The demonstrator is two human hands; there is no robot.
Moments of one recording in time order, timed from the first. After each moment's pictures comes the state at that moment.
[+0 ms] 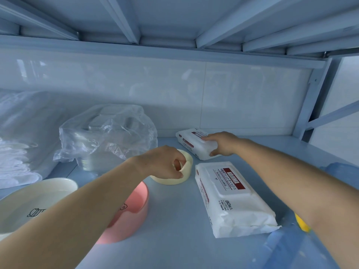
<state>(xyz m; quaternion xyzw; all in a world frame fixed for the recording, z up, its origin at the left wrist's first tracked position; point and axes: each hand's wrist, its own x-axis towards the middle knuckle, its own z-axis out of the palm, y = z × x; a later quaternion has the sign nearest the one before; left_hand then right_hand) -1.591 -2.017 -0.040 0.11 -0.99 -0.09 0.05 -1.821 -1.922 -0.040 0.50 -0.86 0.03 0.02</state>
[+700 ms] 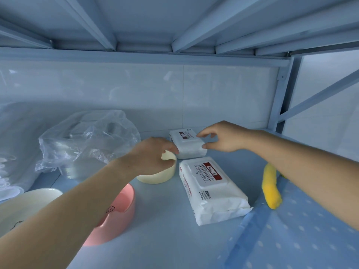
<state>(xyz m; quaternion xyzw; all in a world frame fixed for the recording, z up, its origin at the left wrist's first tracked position) -1.581 -1.992 -0.022 0.11 -0.98 -0.09 0.16 -1.761 -1.834 0.012 0.55 -0.83 0.10 0.05</state>
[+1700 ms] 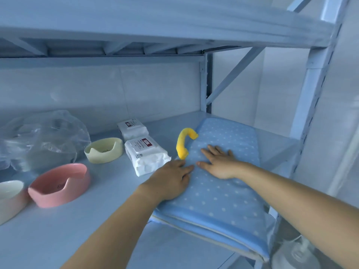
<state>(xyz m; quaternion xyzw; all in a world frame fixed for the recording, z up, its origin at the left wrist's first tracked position) -1.541 -1.755 -0.070 -0.05 -0.99 -0.08 0.06 -1.664 -1.608 -0.079 0.29 -0.95 0.04 -0.06</state>
